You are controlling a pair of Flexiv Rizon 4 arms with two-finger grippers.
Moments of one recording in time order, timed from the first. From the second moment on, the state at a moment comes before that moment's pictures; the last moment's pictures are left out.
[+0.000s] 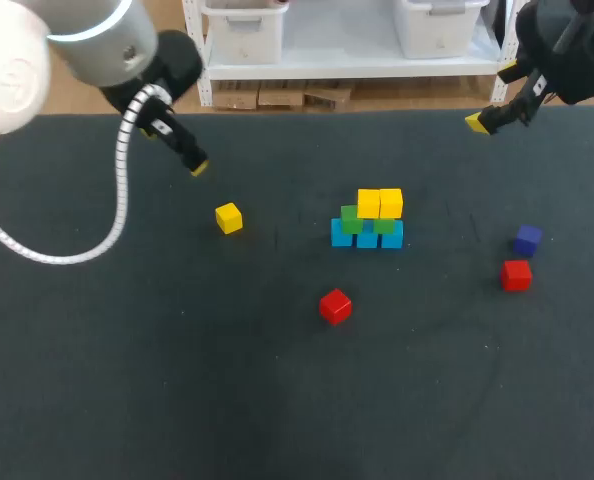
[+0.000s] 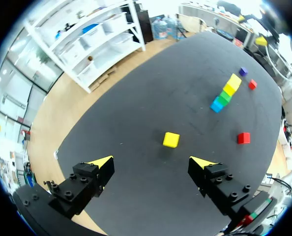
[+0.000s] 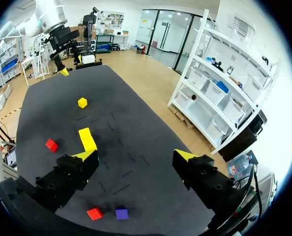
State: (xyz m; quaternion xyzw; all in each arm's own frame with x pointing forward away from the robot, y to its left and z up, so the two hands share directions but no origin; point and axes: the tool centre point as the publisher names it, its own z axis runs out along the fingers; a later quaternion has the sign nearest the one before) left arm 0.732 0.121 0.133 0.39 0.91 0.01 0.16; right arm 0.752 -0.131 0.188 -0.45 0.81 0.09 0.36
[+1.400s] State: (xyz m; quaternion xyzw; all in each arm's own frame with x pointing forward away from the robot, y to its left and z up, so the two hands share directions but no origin) left arm 0.751 0.081 0.007 0.50 0.87 -0.02 -0.01; right arm 0.752 -0.131 0.188 -0.45 0.81 0.09 0.36
